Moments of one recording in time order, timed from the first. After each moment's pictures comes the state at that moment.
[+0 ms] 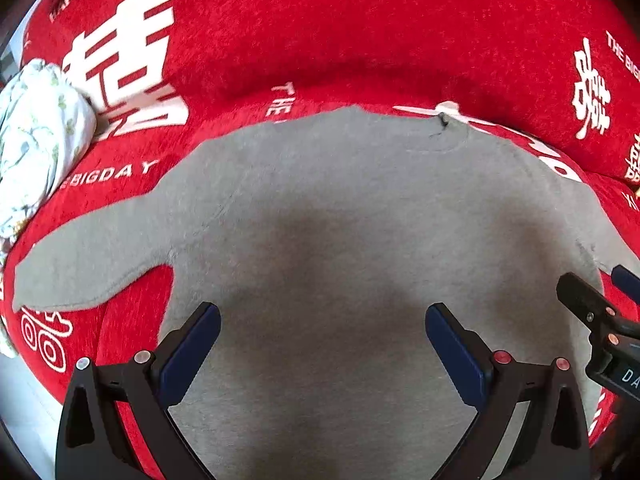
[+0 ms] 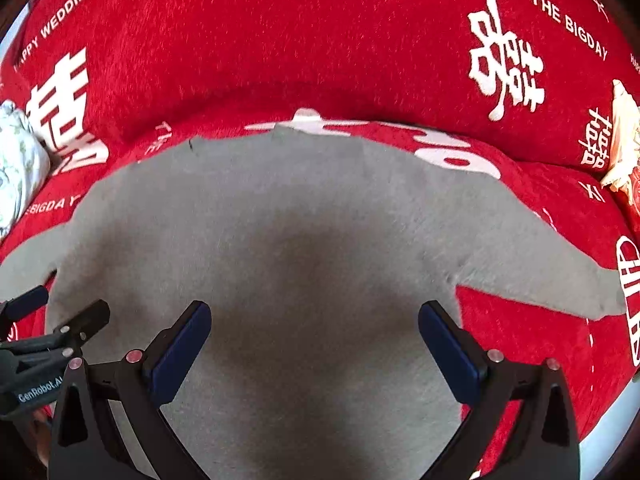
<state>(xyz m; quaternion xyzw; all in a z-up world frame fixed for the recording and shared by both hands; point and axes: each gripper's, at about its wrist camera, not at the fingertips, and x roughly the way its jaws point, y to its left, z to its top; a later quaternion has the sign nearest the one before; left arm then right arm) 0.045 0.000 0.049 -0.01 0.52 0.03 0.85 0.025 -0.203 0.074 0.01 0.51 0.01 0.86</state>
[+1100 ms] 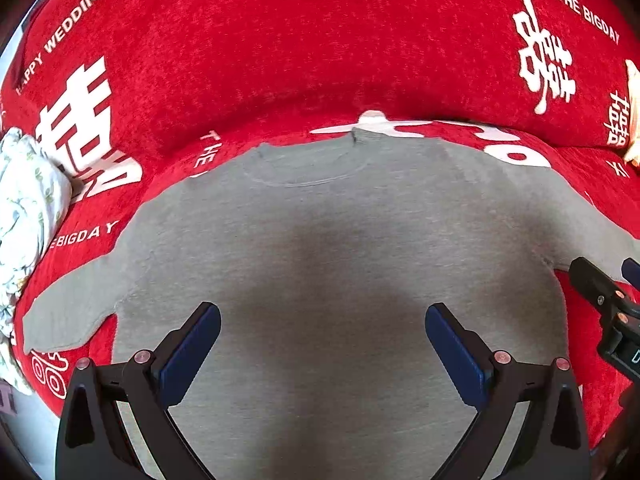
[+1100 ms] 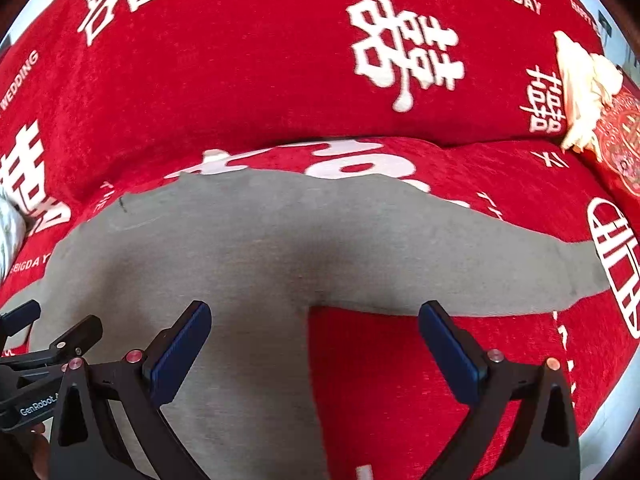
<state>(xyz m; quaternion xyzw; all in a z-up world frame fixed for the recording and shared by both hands) 0.064 -0.107 0.065 0.06 0.50 0.00 0.86 0.023 -0.317 0.081 0.07 0.47 -0.05 0.88</state>
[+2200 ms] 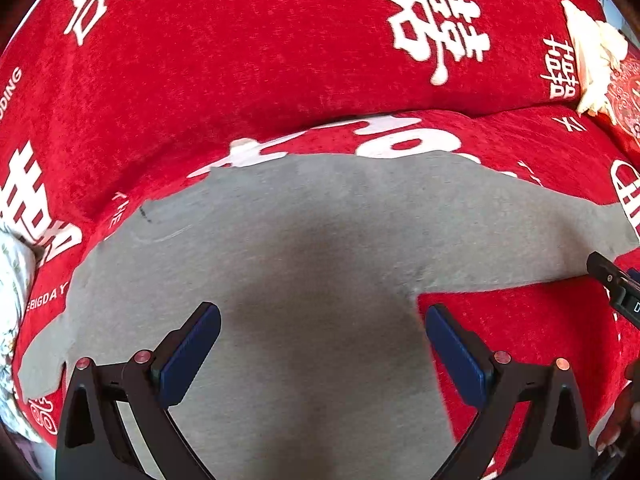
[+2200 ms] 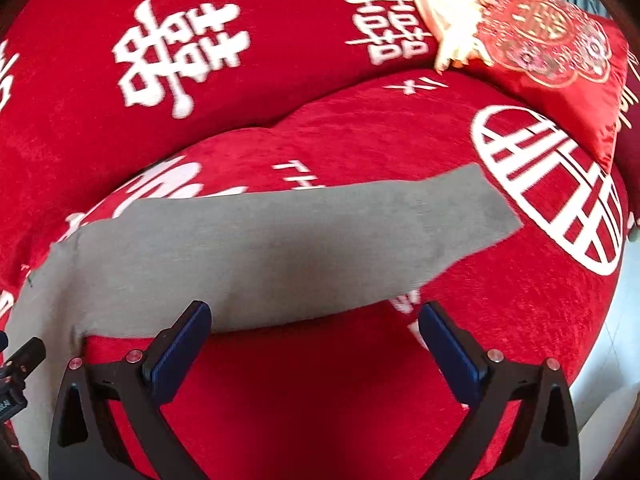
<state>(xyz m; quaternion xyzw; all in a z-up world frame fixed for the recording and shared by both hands) 0.074 -0.253 0.064 0.12 0.50 -0.07 0.86 -0.018 -0.516 0.043 0.17 0.47 -0.19 0.84</state>
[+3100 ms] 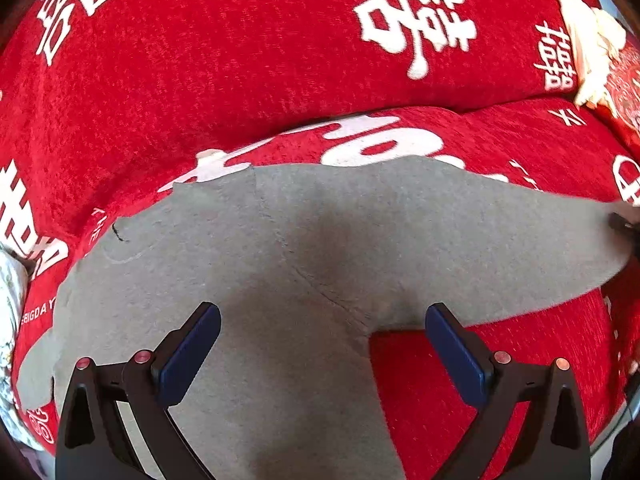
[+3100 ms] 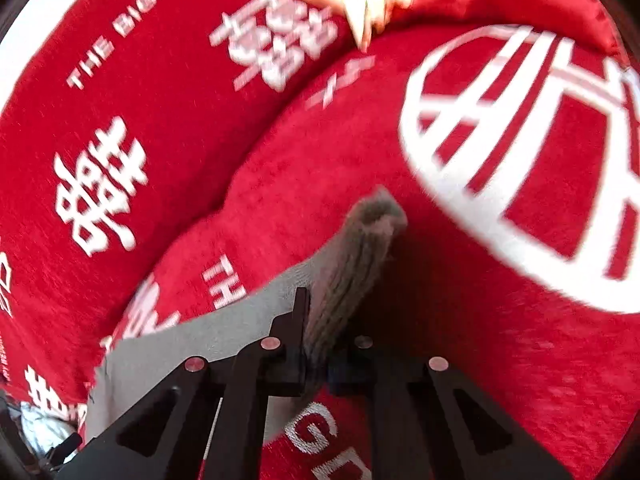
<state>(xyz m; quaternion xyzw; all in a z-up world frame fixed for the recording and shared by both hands) 0.095 -0.288 0.052 0.12 0.50 -0.07 0.85 -0.031 -0.670 -0.010 0.37 0.36 -0.17 0.84</state>
